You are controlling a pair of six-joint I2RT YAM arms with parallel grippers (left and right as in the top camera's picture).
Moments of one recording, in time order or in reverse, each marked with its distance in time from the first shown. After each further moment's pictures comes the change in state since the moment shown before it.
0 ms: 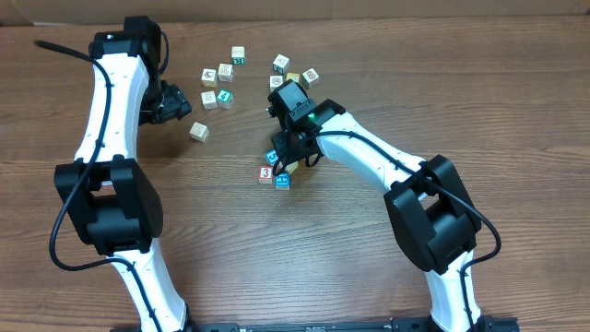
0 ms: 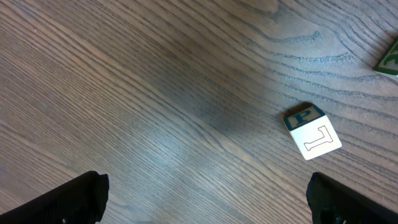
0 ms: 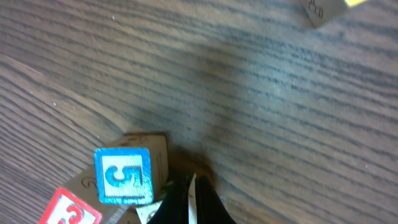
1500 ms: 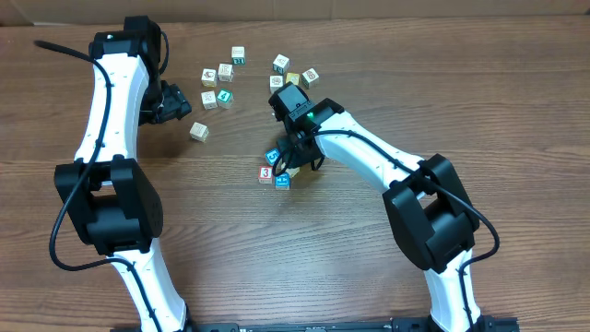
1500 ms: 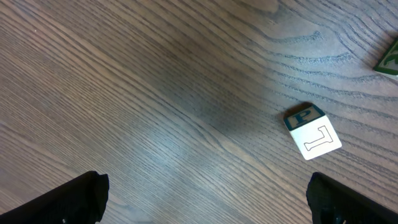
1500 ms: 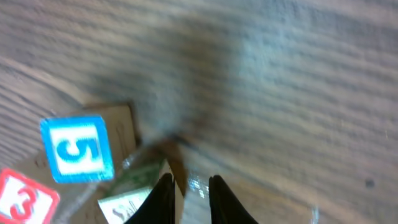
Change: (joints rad) left arm 0.000 0.000 0.000 0.000 0.000 0.000; right arm 0.000 0.008 0.017 -0.134 0.063 0.042
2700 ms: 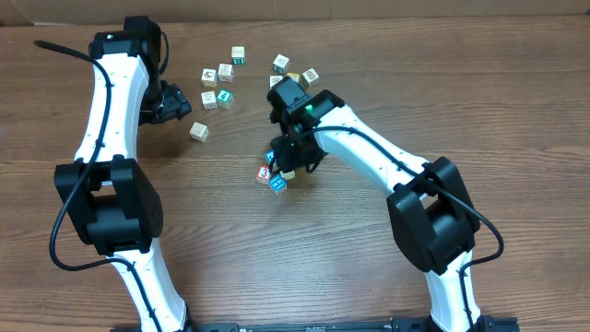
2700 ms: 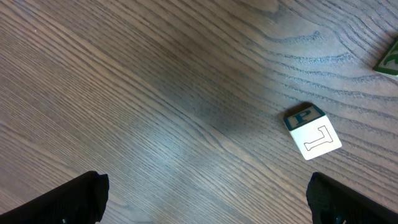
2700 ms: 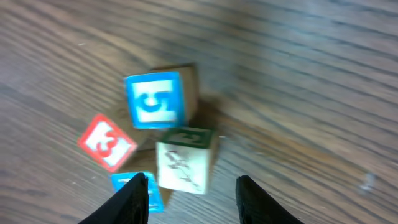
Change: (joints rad) left arm 0.000 0.000 0.000 0.000 0.000 0.000; right arm 0.011 -0.005 0.076 -0.107 -0.174 0.013
